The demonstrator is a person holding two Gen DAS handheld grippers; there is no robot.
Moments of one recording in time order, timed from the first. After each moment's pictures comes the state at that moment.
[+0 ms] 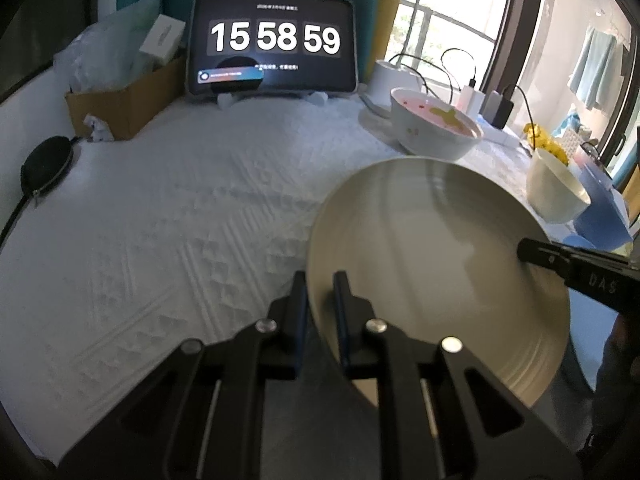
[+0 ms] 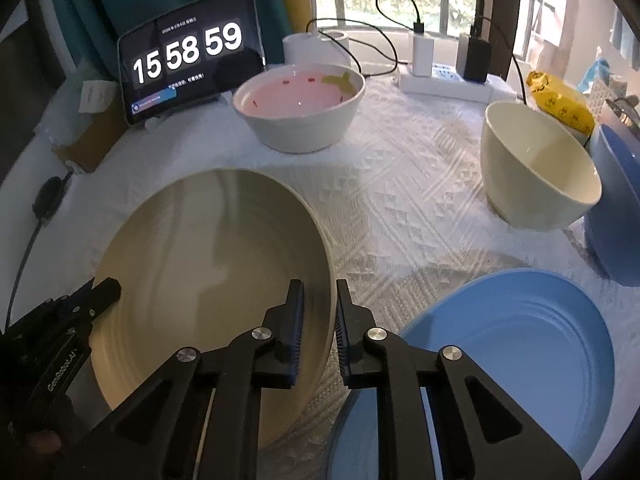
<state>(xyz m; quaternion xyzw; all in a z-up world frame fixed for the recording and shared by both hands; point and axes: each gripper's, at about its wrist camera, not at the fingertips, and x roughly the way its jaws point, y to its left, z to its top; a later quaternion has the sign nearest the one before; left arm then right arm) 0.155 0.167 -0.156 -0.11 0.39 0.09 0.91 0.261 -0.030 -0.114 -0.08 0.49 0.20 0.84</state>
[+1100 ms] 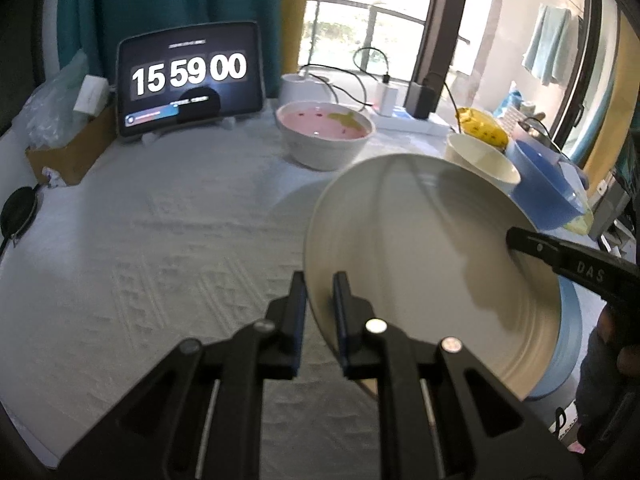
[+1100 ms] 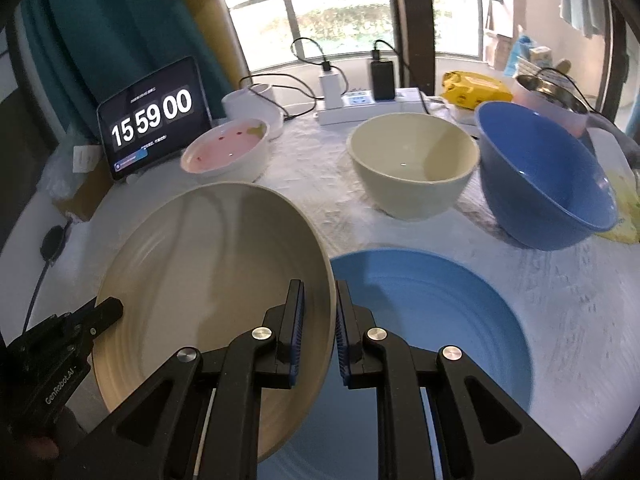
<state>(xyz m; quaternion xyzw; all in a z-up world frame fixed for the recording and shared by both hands) 0.155 0.075 -0.118 -0.08 0.39 0.02 0.92 0.244 -0.130 -0.077 -0.01 0.45 0.16 0.88</state>
